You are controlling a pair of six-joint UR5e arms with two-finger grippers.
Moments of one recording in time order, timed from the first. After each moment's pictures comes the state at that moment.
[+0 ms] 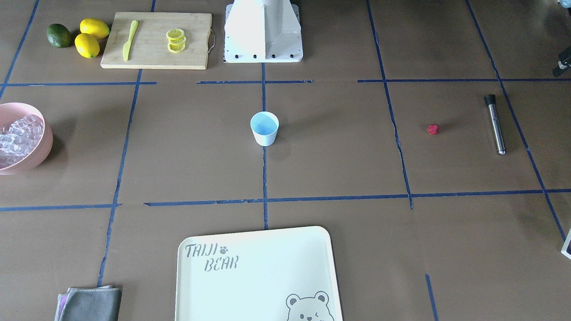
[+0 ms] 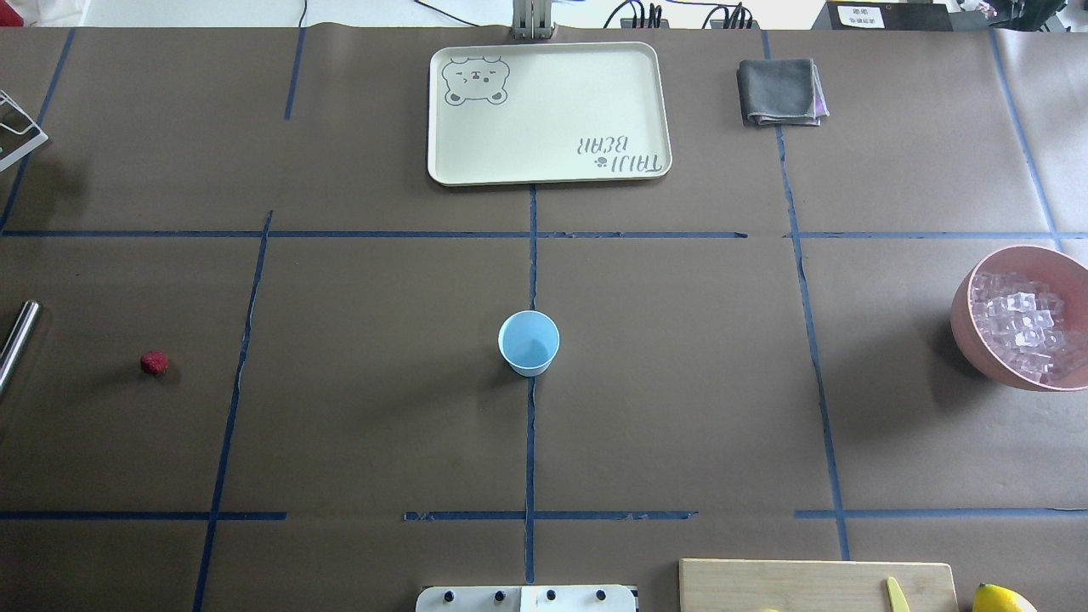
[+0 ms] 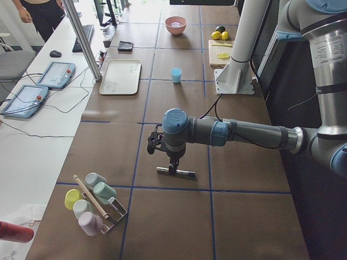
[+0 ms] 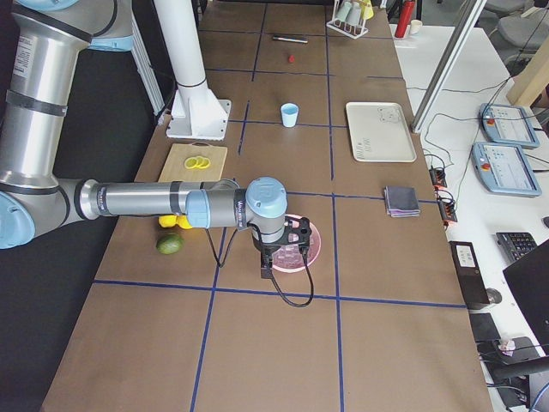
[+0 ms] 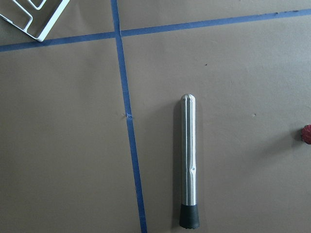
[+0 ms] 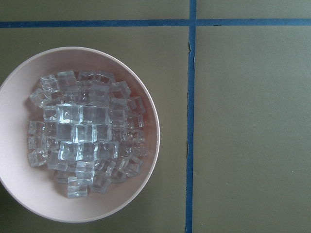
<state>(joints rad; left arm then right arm) -1.49 -1.31 -1.95 -1.56 -2.40 0.00 1.51 -1.86 1.92 -1.55 2.38 0.09</state>
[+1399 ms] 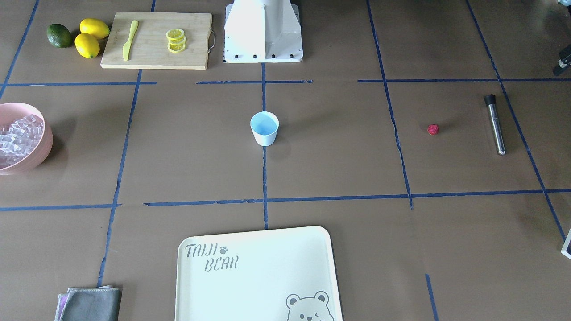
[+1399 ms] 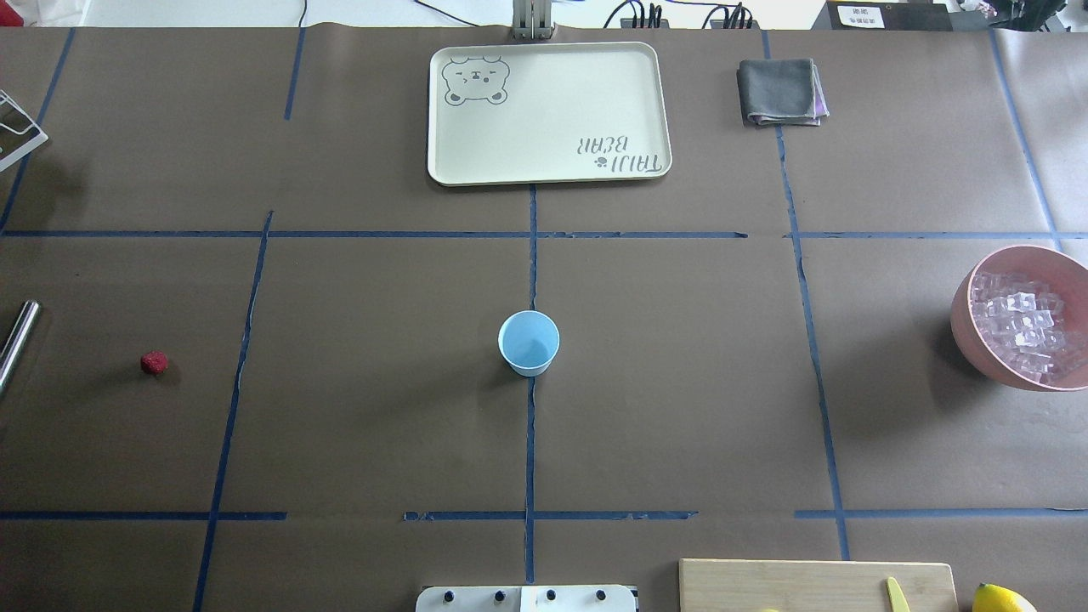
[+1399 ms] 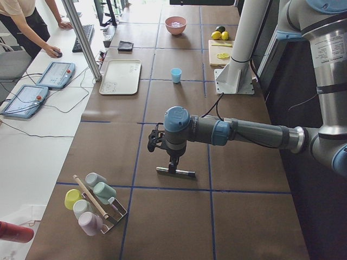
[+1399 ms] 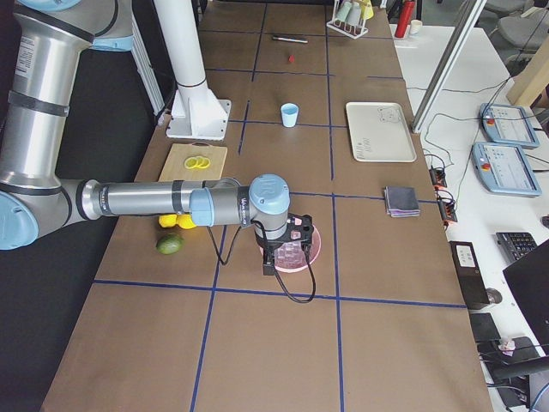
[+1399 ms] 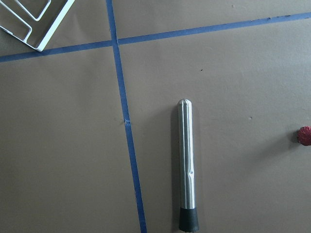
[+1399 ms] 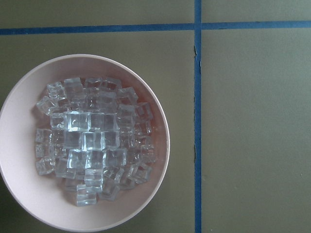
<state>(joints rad) -1.49 -1.29 -1.97 -1.58 -2.39 0.00 1.47 -1.85 1.92 -1.51 2.38 0.20</state>
